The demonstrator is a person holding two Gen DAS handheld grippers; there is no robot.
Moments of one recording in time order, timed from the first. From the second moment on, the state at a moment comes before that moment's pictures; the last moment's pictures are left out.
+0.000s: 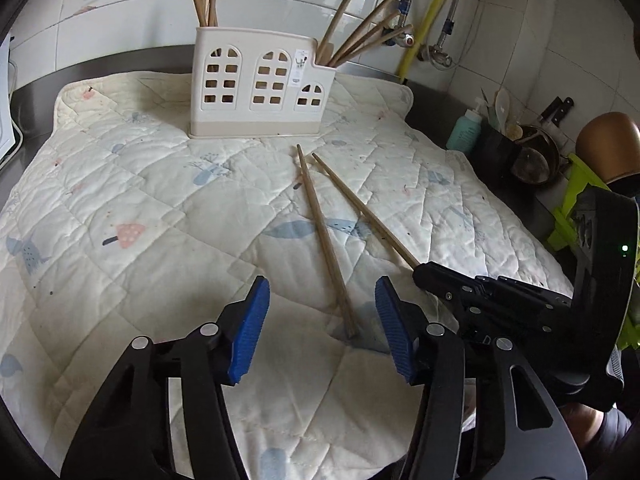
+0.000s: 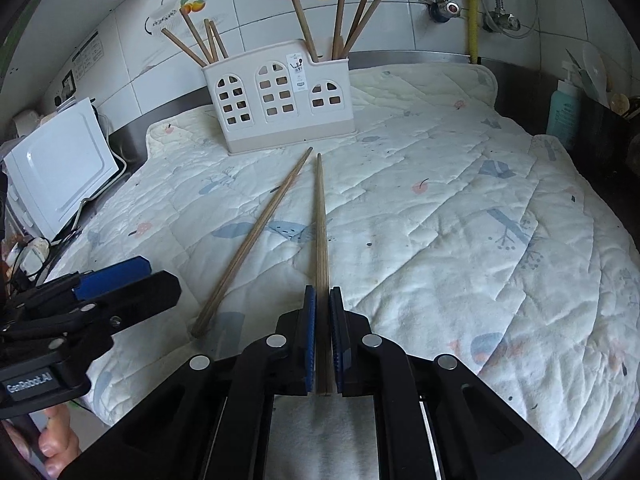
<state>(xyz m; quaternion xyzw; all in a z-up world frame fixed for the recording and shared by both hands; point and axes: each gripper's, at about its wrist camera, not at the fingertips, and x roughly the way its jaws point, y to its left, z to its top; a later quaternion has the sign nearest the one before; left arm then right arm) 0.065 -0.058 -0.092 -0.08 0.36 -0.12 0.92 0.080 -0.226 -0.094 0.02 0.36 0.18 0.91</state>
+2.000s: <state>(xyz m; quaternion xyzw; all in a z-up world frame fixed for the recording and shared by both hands) 0.115 -0.019 0.041 -0.07 0.25 -0.12 0.96 0.178 -0.230 0.153 -0.05 0.21 0.25 0.94</state>
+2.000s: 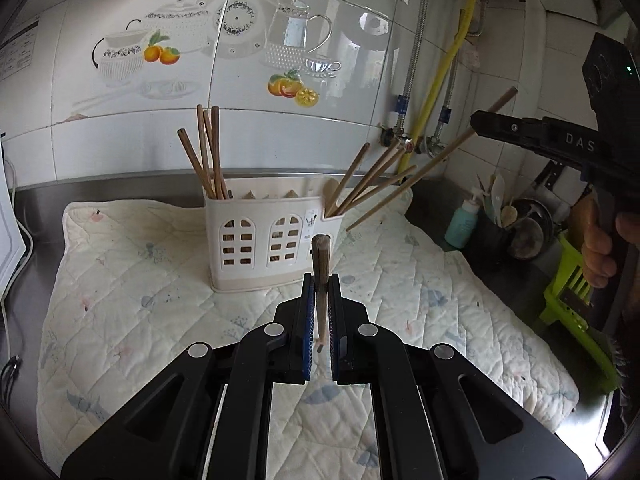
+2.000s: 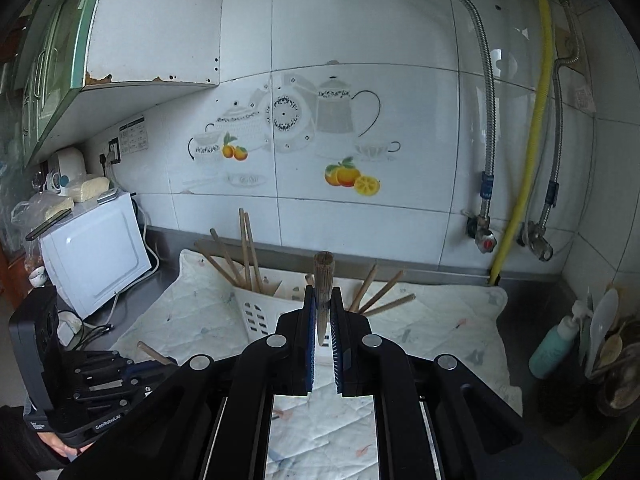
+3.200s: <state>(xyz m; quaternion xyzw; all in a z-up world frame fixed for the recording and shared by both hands) 0.225 0.011 0.183 -0.03 0.09 -0.02 1.00 0.269 -0.202 0.115 -0.07 0.26 0.24 0.93</state>
